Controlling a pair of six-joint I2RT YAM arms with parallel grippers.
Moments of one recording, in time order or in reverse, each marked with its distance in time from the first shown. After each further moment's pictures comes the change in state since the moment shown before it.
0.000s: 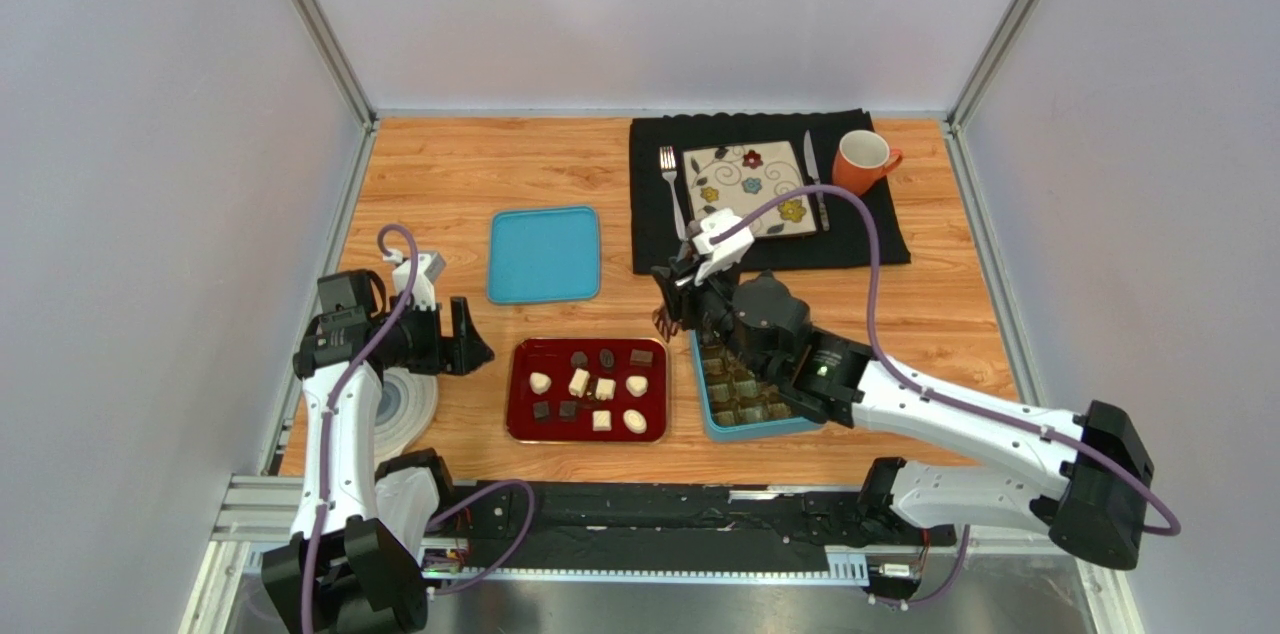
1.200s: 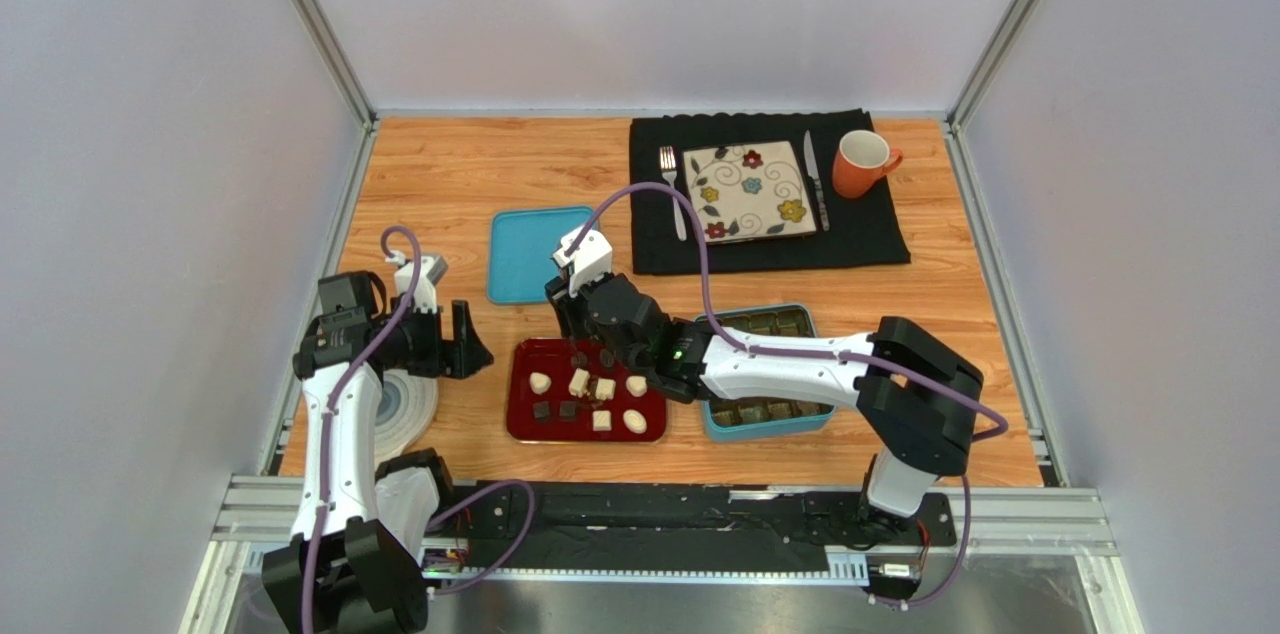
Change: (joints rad) left arm 0.000 -0.003 0.000 -0.021 -0.007 0.035; right arm 0.114 0.610 0.294 0.203 -0.006 0.018
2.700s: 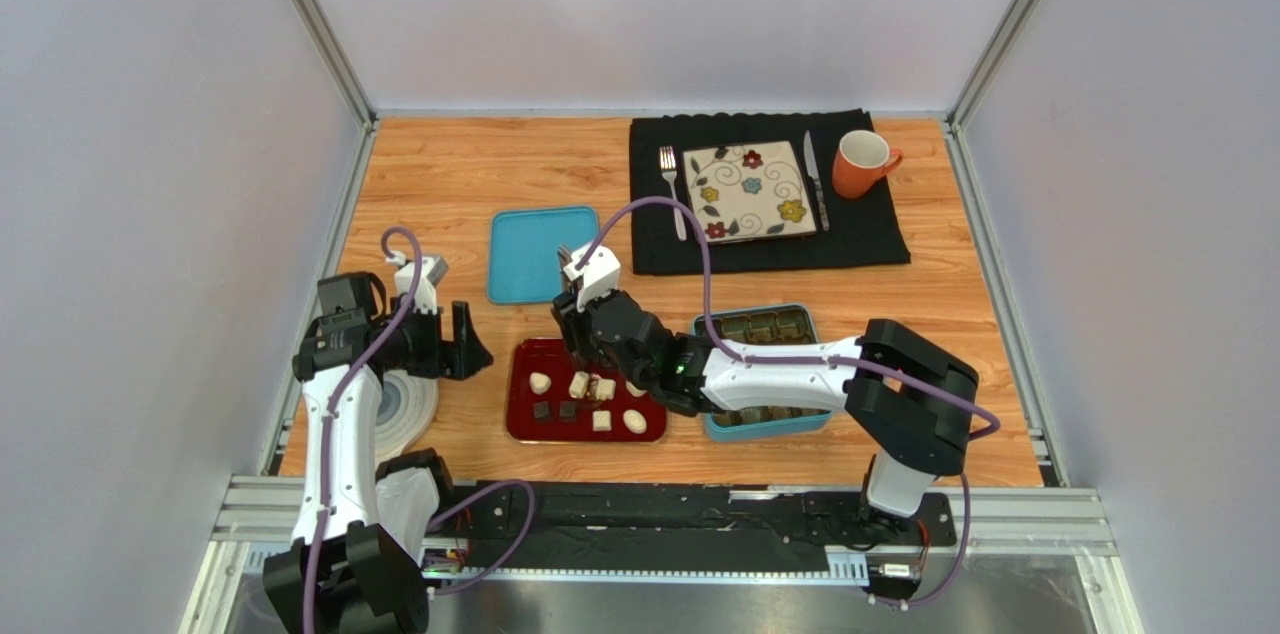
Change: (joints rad) left arm 0.000 -0.010 0.000 -0.005 -0.001 0.011; right arm 0.017 0.013 -0.085 0.064 0.017 0.084
